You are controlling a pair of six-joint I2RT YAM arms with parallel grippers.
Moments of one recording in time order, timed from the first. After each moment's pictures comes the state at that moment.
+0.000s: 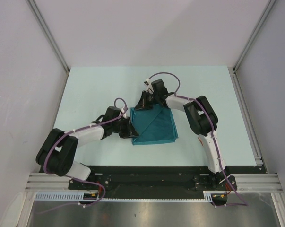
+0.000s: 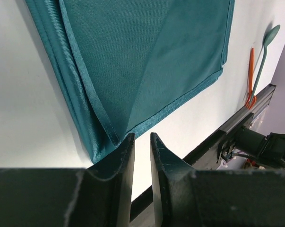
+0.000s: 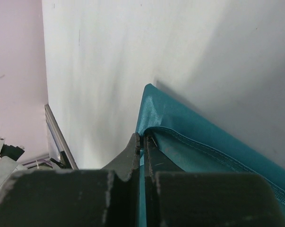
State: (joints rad) left arm -0.46 1.45 0.63 -0.05 0.48 -0.73; right arm 0.55 2.30 1.62 0.01 -0.64 0.68
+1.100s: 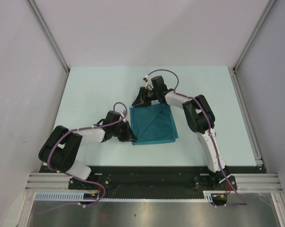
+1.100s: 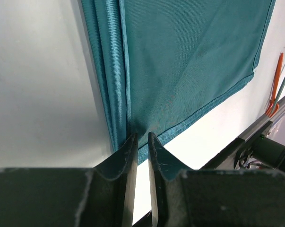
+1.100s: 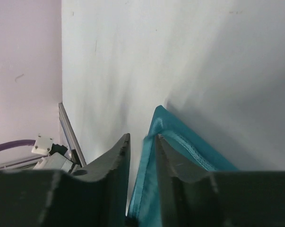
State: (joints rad) left arm -0.46 1.51 0.55 0.04 0.43 -0.73; right arm 0.53 2.39 1.76 -0.01 -0.73 0.71
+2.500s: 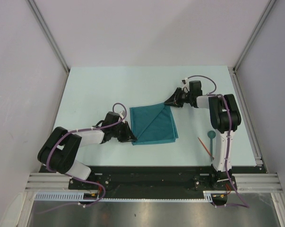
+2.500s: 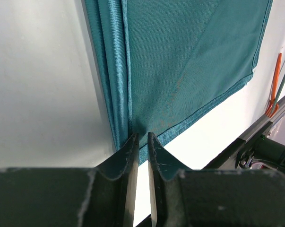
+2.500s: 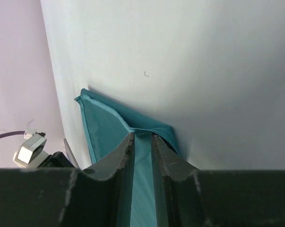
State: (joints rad) left arm -0.45 1.49 0.52 0.08 0.42 -0.73; right arm 0.16 2.17 1.28 0.19 -0.76 0.71
